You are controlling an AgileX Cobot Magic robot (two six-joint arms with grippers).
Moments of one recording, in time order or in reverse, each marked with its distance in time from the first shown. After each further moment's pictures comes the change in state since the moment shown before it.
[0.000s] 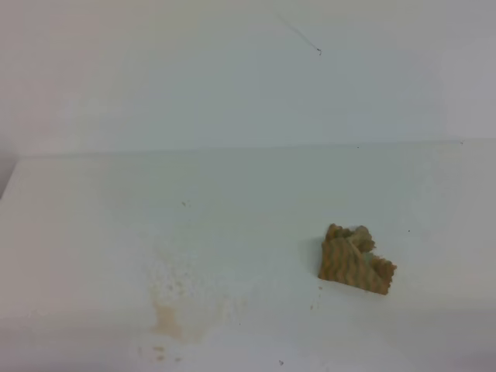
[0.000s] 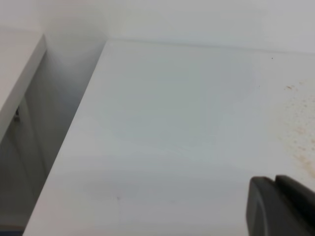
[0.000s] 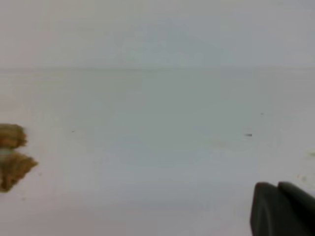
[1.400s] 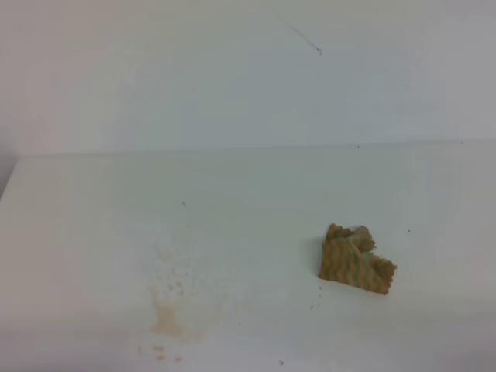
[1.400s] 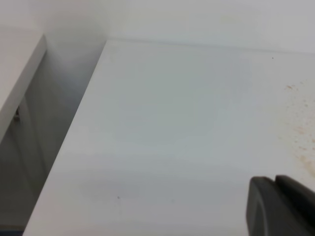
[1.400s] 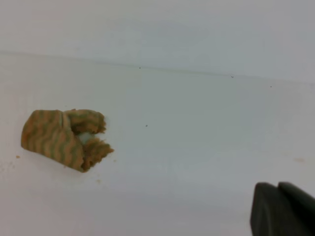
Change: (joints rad) left arm 0.000 -0.016 0.000 0.000 0.001 0.000; right arm 0.199 0.005 0.000 0.032 -0.003 -0.043
